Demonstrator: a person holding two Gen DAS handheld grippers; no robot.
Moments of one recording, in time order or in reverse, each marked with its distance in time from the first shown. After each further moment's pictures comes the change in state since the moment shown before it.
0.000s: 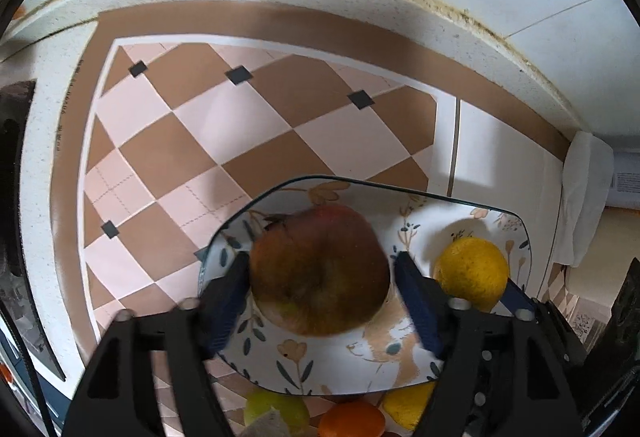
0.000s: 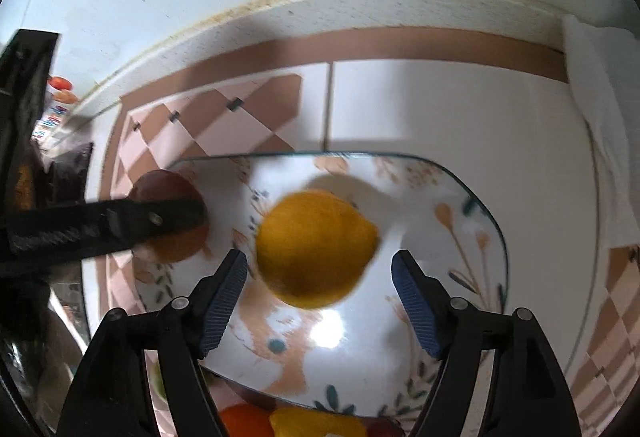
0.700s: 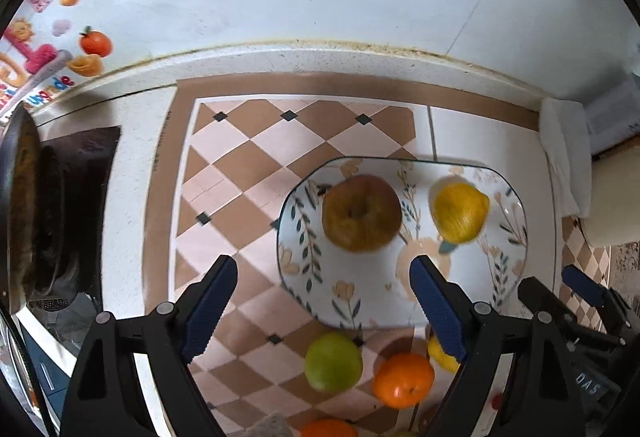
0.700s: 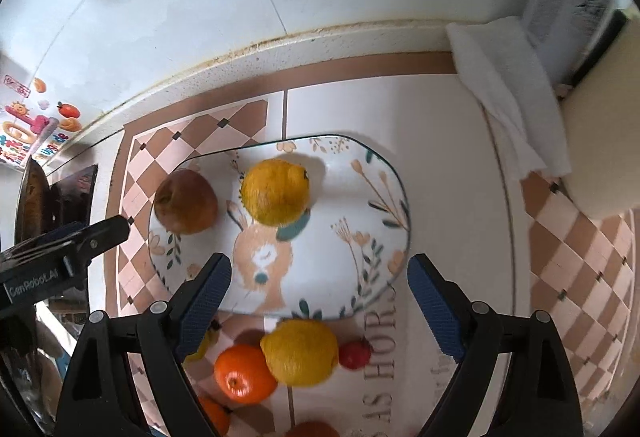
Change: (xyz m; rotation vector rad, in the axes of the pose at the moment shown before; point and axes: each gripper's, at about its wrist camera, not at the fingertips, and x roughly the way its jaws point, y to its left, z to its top) left arm -0.101 0.002 -0.089 0.146 -0.260 0.142; right arm -0.101 -0.013 -0.064 0.097 -0.146 -0.094
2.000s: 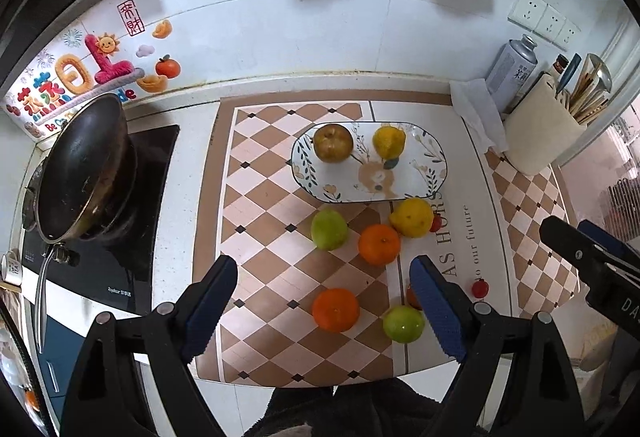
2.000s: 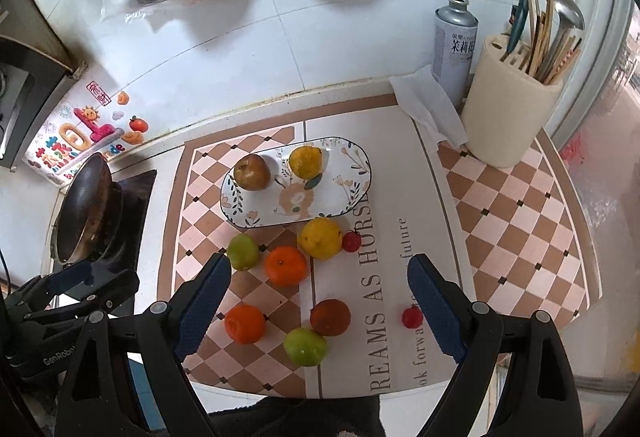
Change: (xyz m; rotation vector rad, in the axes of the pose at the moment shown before) left arm -0.161 0.008 -0.157 0.085 -0.193 -0.031; right arm -0.208 0.021 -0.155 0.037 -0.221 -0.011
